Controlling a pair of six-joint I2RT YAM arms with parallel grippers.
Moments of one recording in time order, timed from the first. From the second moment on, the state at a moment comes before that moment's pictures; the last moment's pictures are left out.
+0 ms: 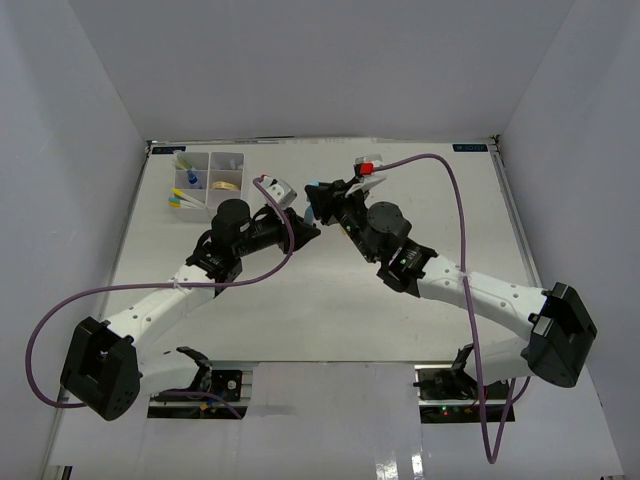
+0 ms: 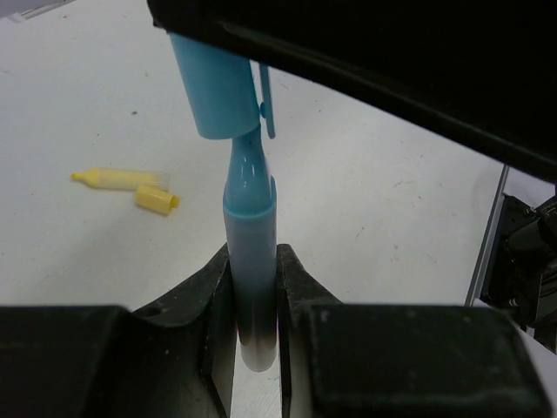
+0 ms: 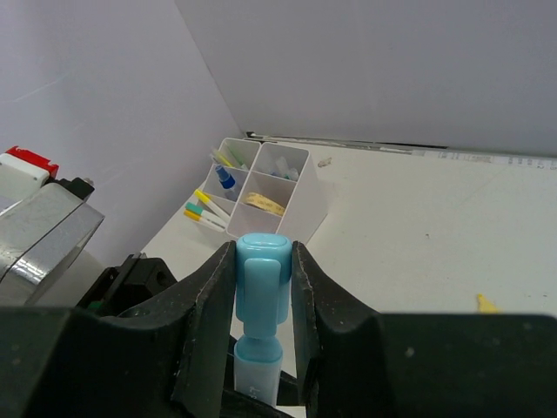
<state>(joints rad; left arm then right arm) -0.55 1.19 0.77 0.28 0.51 -0.15 0.97 1.34 1.00 0.50 0.38 0.30</state>
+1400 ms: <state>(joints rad) -0.55 1.15 0.72 0.31 0.46 -0.21 1.02 1.34 0.93 0.55 0.41 0.34</state>
